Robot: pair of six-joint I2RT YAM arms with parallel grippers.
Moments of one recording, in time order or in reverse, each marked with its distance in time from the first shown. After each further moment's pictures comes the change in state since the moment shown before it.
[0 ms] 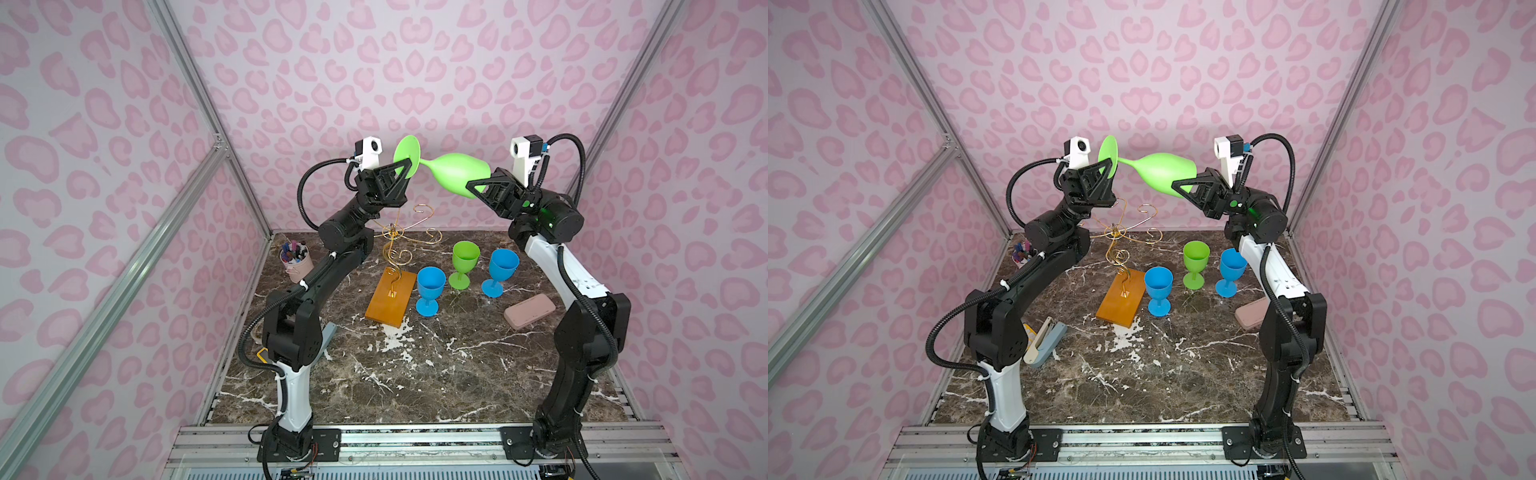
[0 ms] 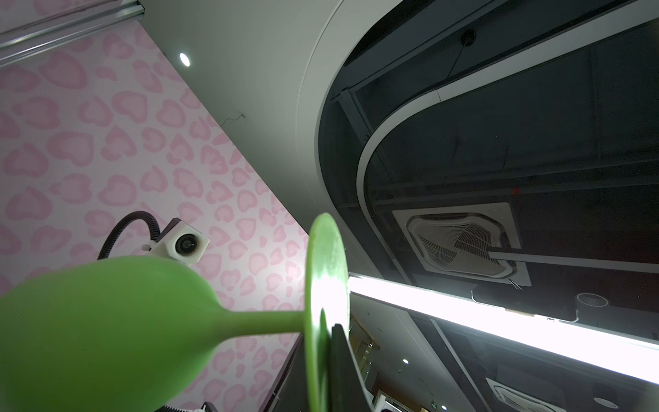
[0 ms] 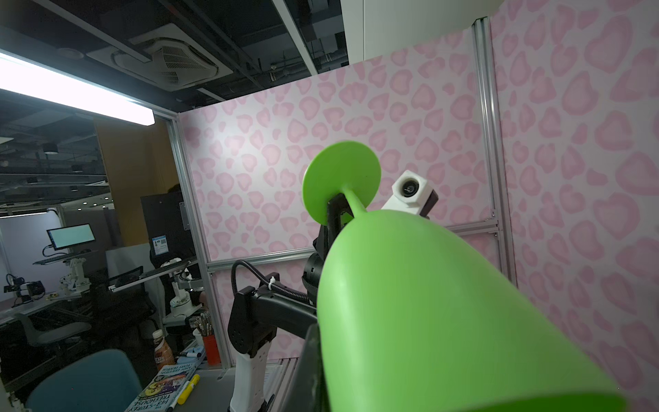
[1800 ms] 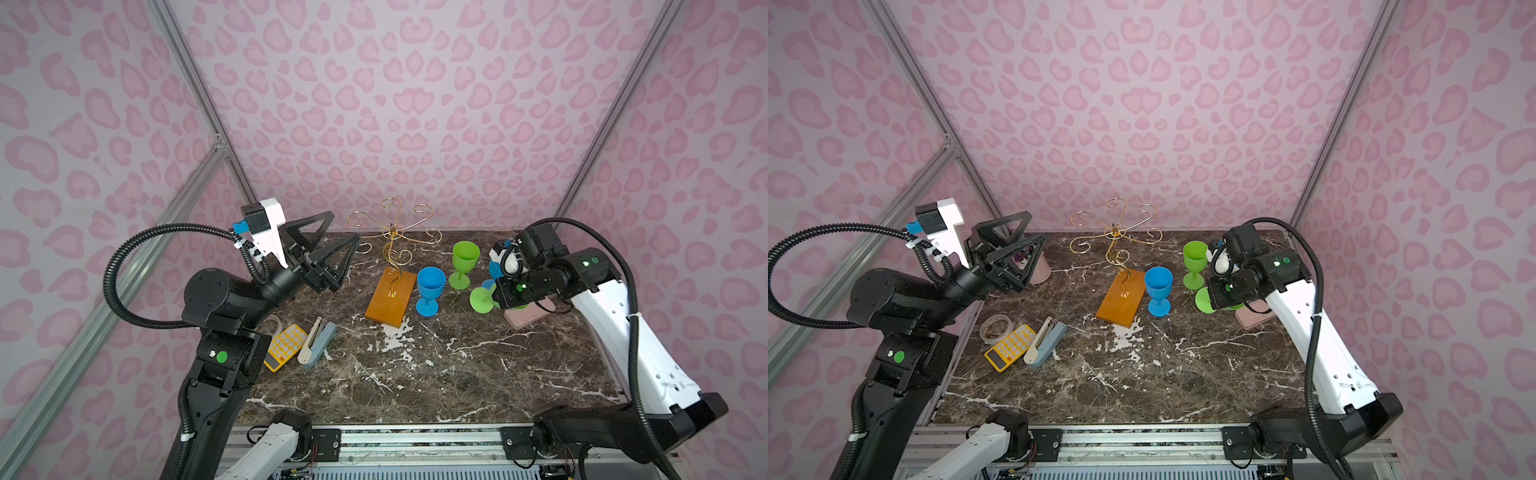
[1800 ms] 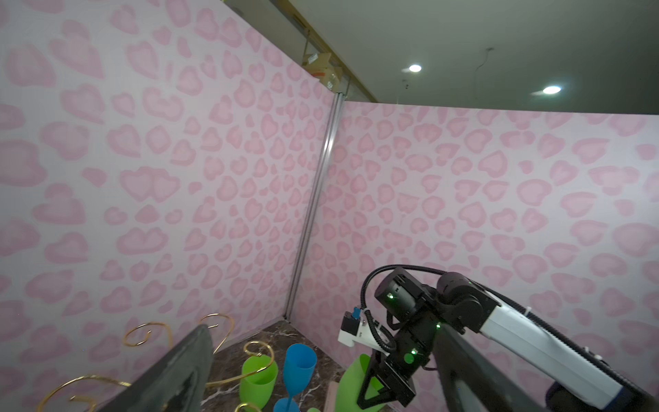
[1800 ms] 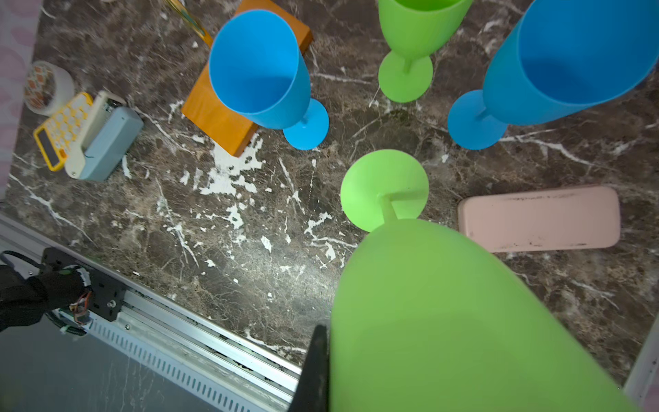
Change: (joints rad) left arm 0.134 -1.131 -0.551 -1.579 -0.204 1.661; right arm 0.204 -0.524 -0.227 -2.855 1.058 -1.458
